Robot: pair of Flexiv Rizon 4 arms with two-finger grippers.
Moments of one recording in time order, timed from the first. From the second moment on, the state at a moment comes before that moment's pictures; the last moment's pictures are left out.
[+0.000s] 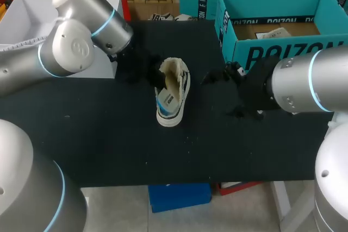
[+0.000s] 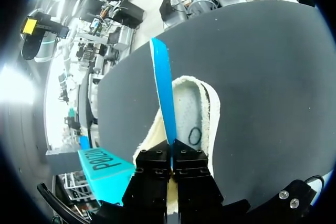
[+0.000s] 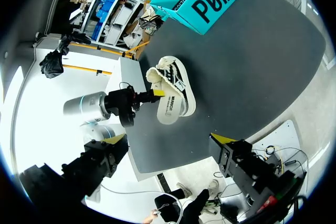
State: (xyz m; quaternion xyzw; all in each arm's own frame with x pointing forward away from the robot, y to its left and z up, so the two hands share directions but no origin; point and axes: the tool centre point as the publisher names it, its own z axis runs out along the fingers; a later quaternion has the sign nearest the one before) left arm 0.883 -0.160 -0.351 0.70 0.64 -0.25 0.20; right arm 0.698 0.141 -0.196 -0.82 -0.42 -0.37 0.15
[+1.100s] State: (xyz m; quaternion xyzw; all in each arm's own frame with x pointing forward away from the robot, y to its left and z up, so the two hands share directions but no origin) left arm 0.906 -0.149 -0.364 0.70 0.65 -0.16 0.26; right arm 0.698 0.141 -0.196 -0.82 -0.42 -0.37 0.15
